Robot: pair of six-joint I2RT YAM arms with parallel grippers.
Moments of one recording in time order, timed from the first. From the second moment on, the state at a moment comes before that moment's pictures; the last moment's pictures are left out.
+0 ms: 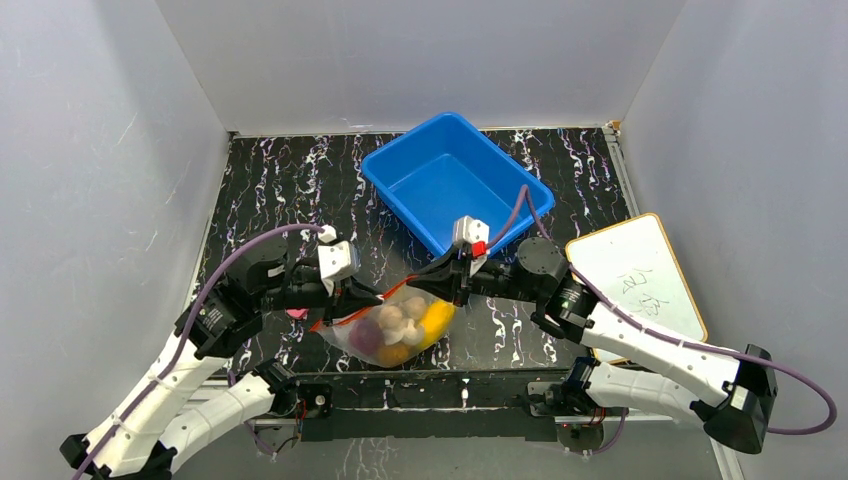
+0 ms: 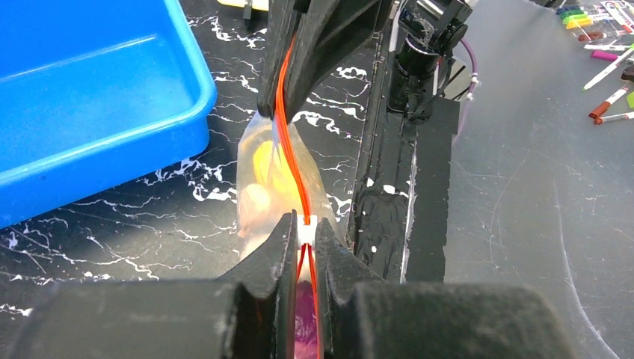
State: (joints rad) left arm -0.70 0.70 0.97 -0.67 0.65 0.18; right arm 0.95 0.94 0.75 0.26 -0.46 0.03
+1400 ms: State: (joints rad) left arm -0.70 0.60 1.06 -0.96 0.49 0.21; right arm 0.96 0.68 0.62 0.09 0.00 0.10
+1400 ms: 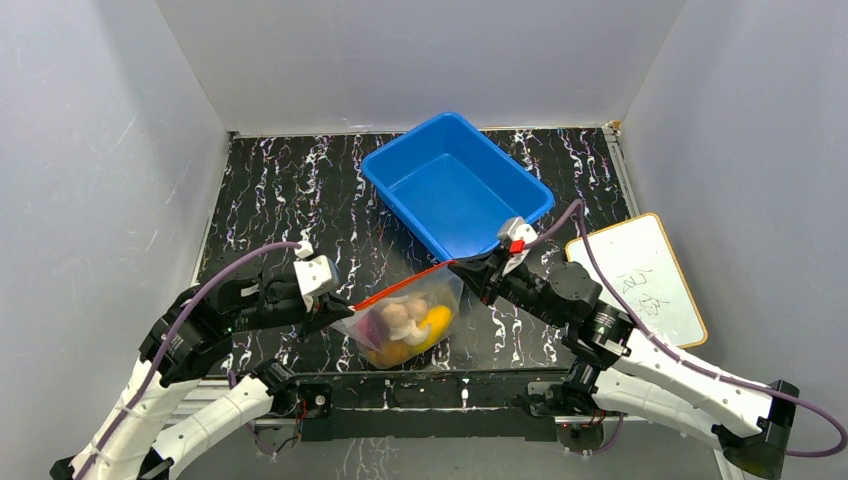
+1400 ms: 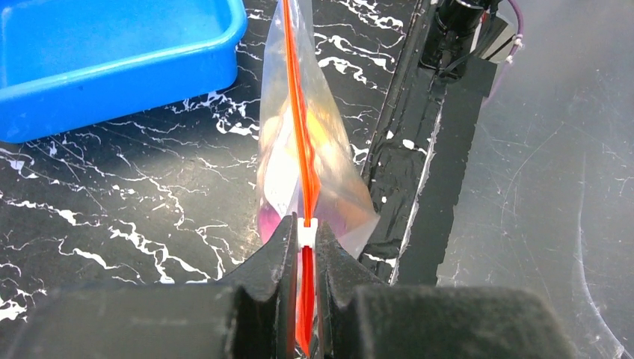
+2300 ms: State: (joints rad) left arm -0.70 0.59 1.09 -1.01 0.42 0.19; right arm 0.96 0.59 0.57 -0.01 0.23 0.16
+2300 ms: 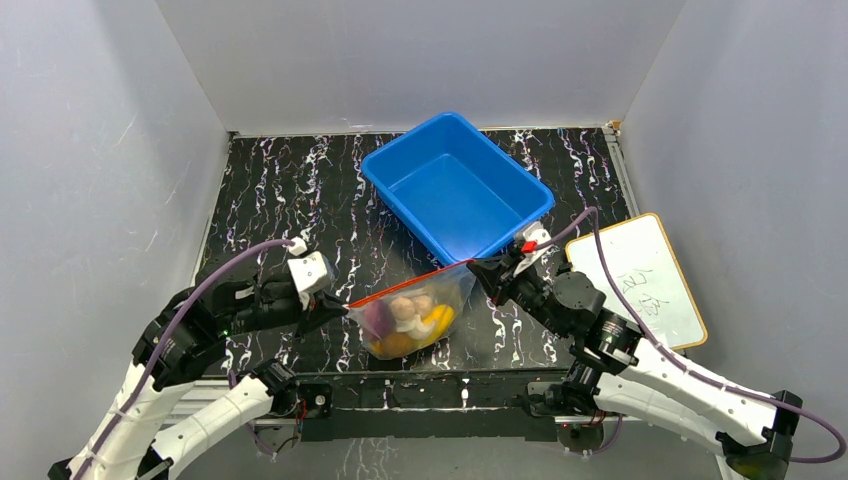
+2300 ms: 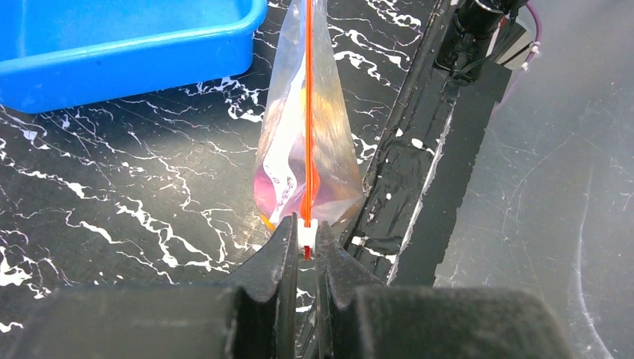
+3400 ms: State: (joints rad) left arm -0.70 0.61 0.89 -1.00 -0.37 -0.65; right arm 0.79 1.49 0.94 0.42 -0.26 -0.23
